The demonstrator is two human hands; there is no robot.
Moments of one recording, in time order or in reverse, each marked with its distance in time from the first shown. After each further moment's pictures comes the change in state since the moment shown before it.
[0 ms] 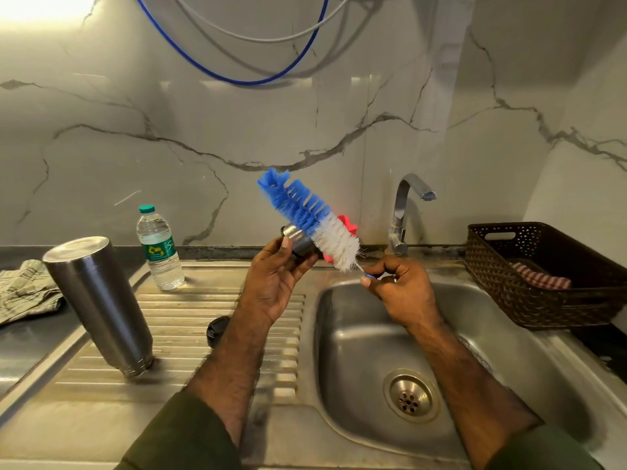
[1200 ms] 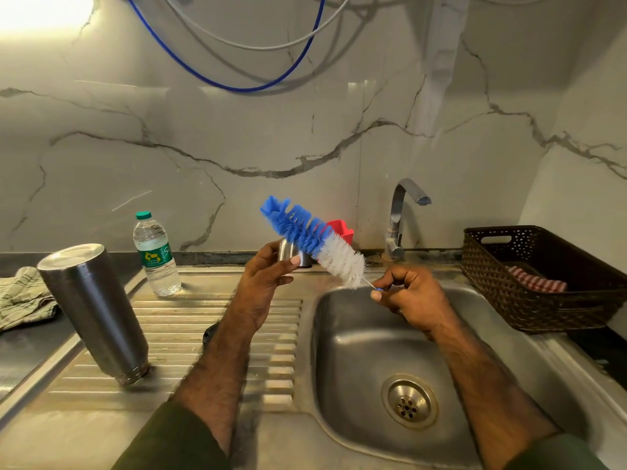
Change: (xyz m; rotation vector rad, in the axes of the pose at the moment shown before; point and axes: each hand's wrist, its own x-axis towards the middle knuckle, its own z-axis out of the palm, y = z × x) left_hand -0.002 0.009 -0.017 0.543 -0.039 0.051; right_hand 0.007 0.015 -0.026 0.083 -0.183 0.138
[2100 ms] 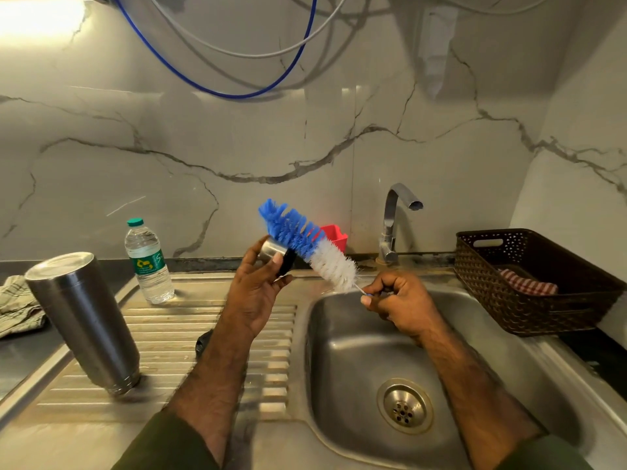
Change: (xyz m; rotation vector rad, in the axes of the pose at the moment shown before) left_hand 0.004 -0.002 0.000 -0.366 0.003 -0.017; right_hand 0.000 0.003 0.005 0.064 -0.029 0.019
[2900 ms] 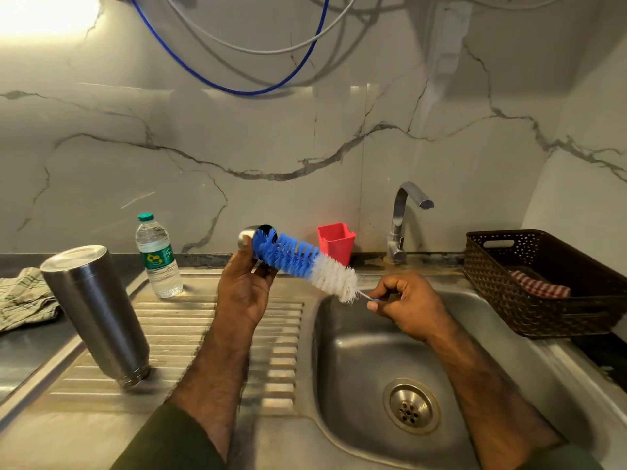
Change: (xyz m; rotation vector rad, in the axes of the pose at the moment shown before) left_hand 0.003 0.018 -0.003 -0.245 0.304 0.034; right_hand -0.004 -0.008 -0.002 -0.397 -0.022 -0.110
